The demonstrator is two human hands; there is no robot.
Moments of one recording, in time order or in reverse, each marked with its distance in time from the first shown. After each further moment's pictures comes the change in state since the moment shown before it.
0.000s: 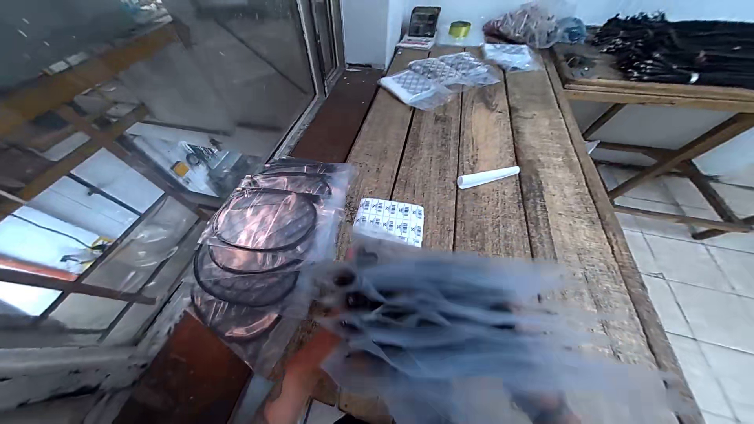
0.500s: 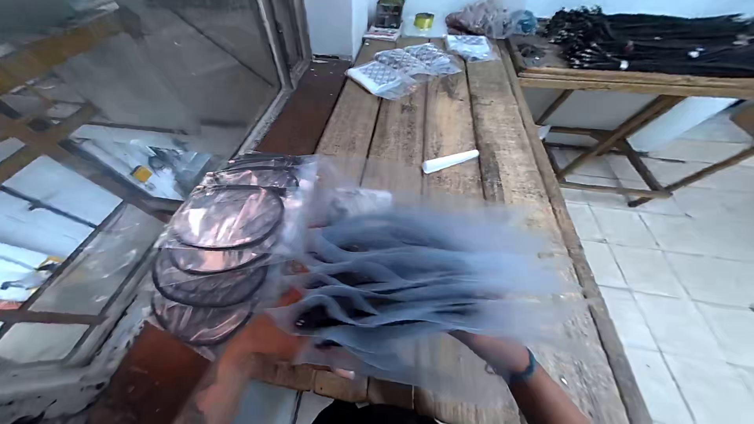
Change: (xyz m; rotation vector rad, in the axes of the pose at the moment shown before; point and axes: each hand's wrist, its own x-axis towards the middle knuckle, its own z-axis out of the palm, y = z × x) left_hand 0.026 -0.001 -0.025 -0.043 -0.278 0.149; right_hand 0.010 -0.026 -0.008 -0.018 -0.147 -0.238
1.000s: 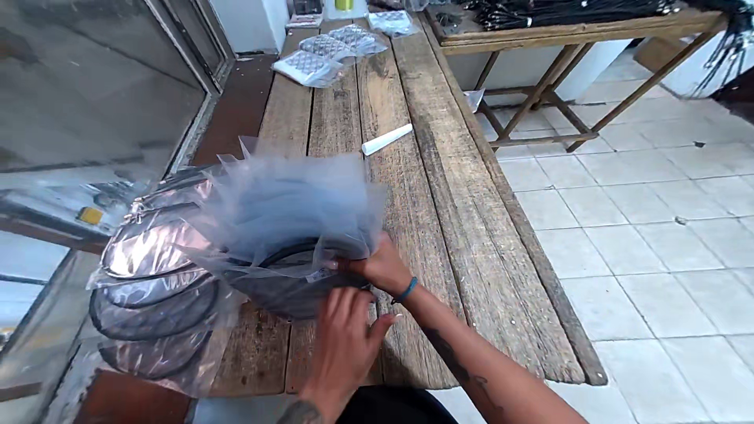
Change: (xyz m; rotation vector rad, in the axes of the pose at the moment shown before) left_hand 0.043 -0.011 0.177 0.821 0.382 0.186; right_hand 0.050 0.020 0.019 0.030 0.100 -0.038
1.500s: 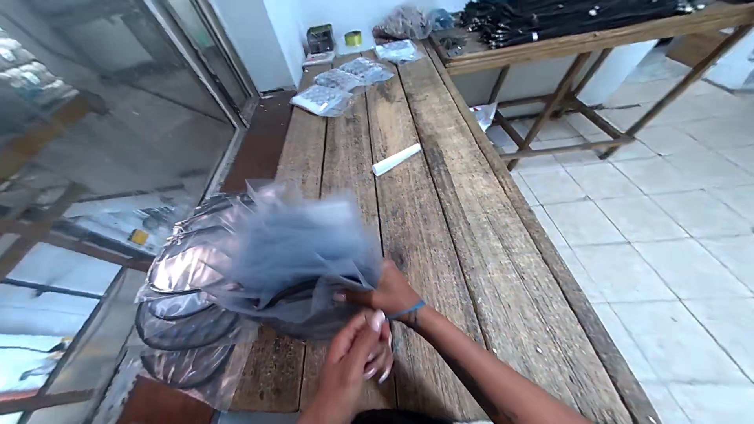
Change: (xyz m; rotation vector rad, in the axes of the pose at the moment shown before) left_hand 0.014 0.030 -0.053 -1.269 -0.143 -0.482; right_hand -0.007 -0.011 -0.004 -0.099 -0.166 0.055
